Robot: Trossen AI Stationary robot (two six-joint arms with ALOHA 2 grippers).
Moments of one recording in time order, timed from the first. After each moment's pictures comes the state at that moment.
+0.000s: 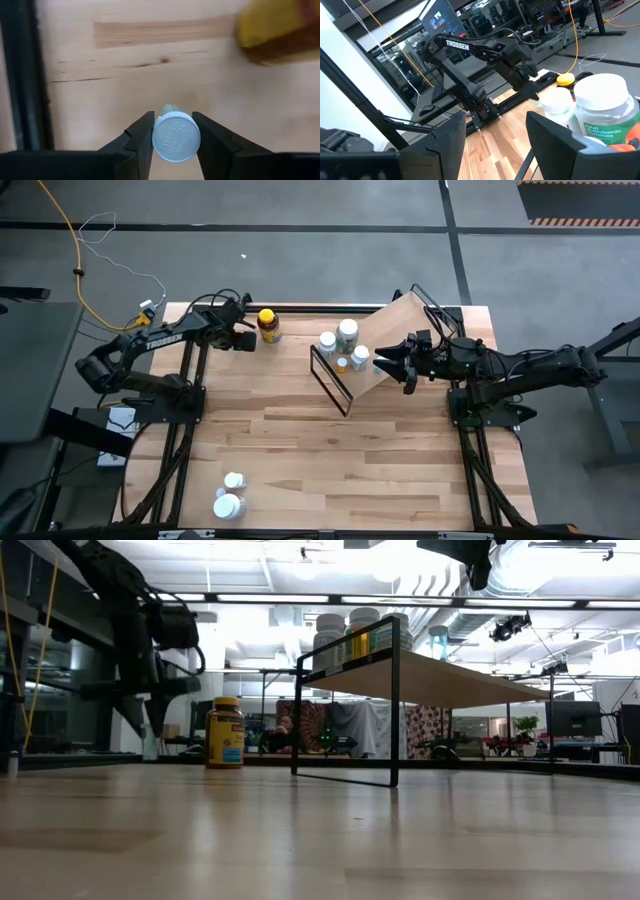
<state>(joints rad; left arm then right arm) 0.96 1.26 0.68 -0.68 -0.15 -0.60 0.02 0.84 0.67 0.16 0.20 0.50</state>
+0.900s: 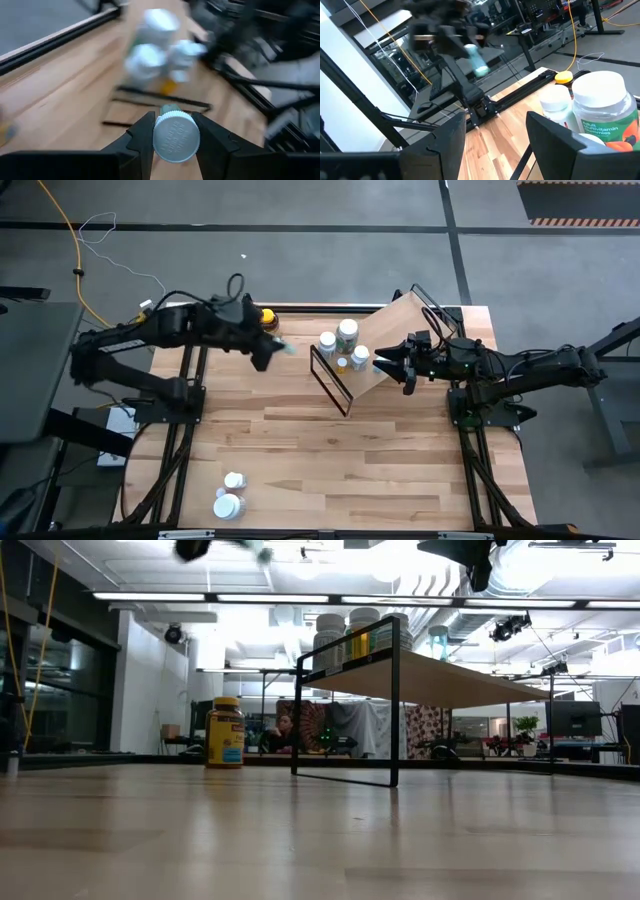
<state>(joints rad) 0.28 1.16 1.36 -0.80 -0.07 -0.58 0.02 0.84 0.67 0.15 0.20 0.49</state>
